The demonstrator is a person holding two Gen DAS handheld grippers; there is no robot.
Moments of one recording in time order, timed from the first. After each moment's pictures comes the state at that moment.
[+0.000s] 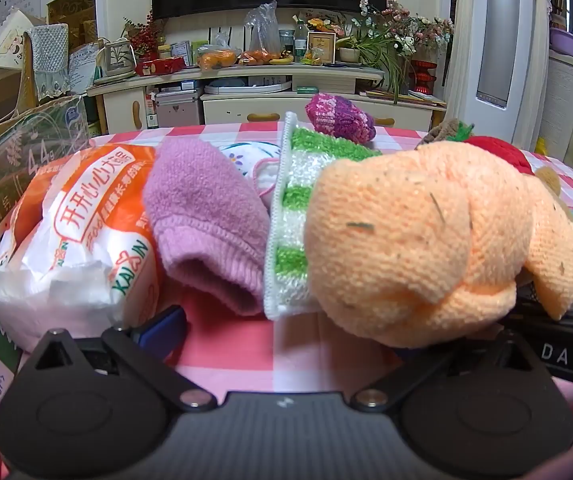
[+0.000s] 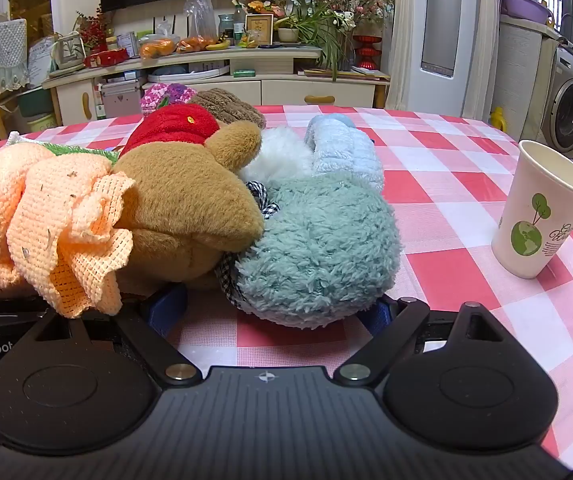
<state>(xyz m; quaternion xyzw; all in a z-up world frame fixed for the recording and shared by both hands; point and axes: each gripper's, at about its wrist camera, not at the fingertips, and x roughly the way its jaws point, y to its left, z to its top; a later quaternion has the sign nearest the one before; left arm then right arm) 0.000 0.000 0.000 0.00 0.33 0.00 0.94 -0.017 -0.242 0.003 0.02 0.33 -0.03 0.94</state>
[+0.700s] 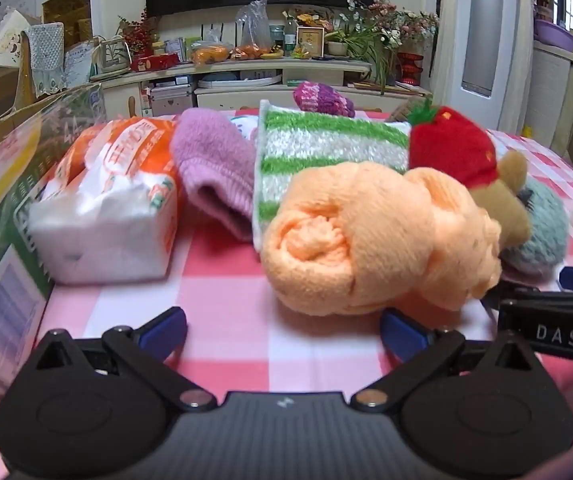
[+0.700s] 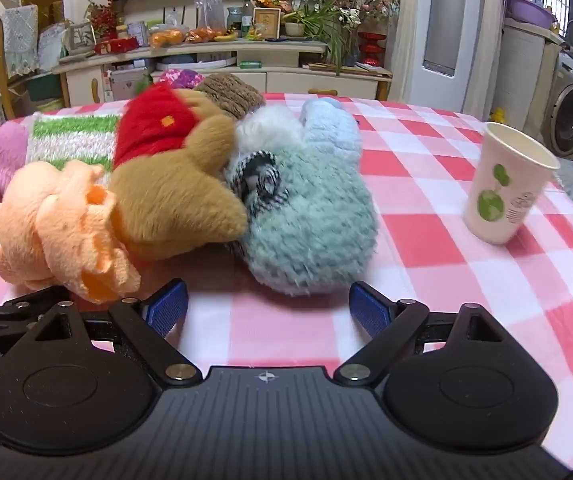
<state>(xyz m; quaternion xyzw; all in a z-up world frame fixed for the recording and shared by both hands) -0.055 0.003 0.002 0.01 0.35 -0.02 0.94 -0.042 -0.244 0.006 0.00 0.35 -0.02 0.94</state>
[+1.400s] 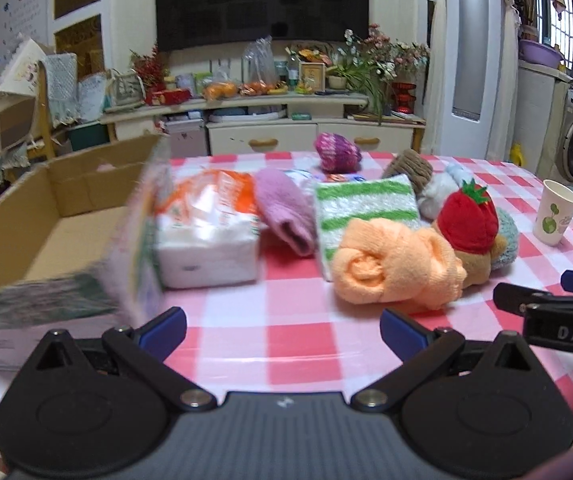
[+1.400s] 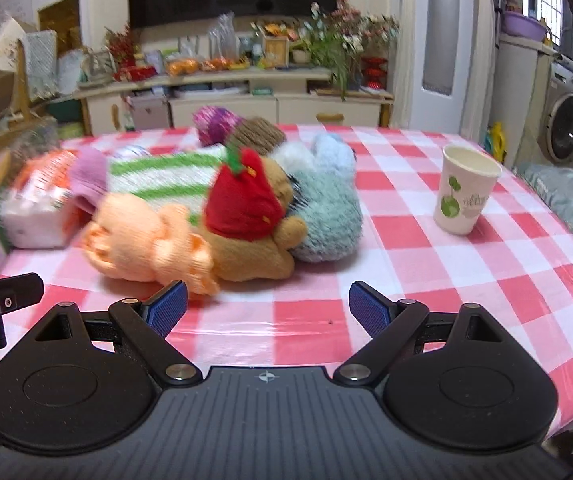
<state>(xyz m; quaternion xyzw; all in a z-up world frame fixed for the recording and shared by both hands) -0.135 0.059 0.064 0.02 0.30 -0.02 0.95 -0.107 -0.226 0.029 0.02 0.30 0.00 0.95</state>
